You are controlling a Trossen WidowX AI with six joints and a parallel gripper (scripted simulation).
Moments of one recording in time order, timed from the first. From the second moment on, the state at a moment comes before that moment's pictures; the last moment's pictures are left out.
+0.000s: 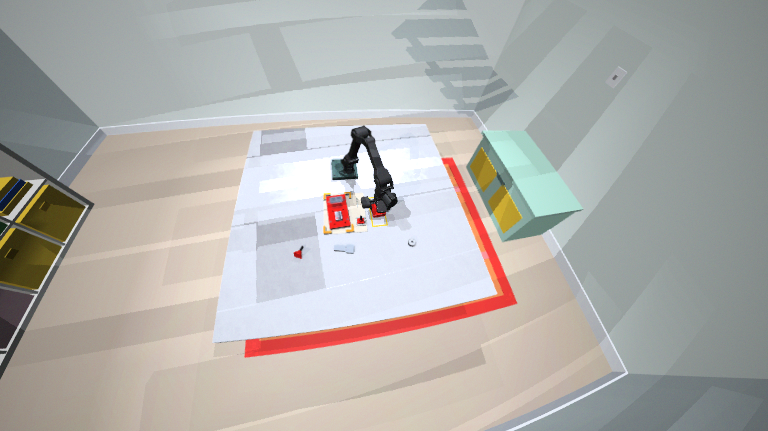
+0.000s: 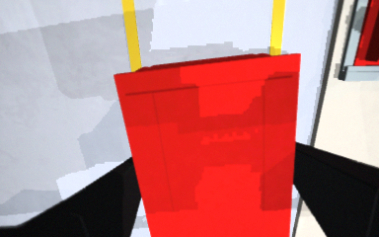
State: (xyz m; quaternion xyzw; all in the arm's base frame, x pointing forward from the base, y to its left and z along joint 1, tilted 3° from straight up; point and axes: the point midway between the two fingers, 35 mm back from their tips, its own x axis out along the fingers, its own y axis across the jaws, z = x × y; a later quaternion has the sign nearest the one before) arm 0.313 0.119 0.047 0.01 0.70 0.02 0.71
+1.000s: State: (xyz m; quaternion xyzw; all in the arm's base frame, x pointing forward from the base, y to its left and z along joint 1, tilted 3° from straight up) arm 0.313 0.120 0.032 0.01 0.70 0.02 0.71
